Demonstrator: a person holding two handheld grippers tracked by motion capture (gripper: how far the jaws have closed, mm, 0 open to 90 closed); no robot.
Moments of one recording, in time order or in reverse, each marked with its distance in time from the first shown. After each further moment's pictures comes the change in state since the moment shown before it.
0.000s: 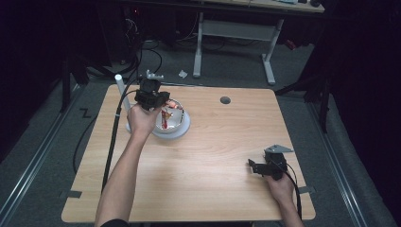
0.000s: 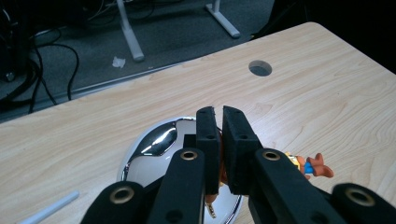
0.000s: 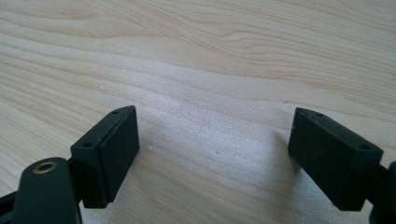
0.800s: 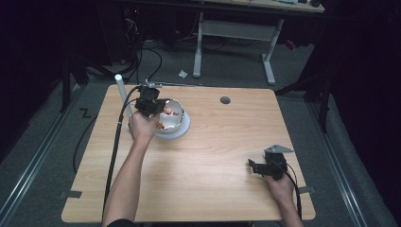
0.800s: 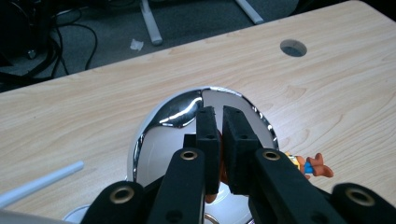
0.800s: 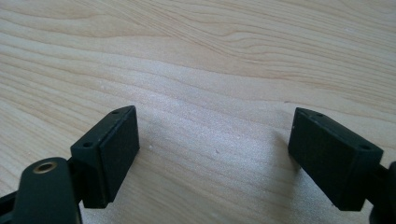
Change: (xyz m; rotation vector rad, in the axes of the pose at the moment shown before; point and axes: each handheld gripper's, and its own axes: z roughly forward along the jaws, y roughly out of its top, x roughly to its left) left arm 0.033 -0.014 0.027 -0.043 0.085 0.005; right arm 0.000 0.000 0.000 0.000 0.001 0.000
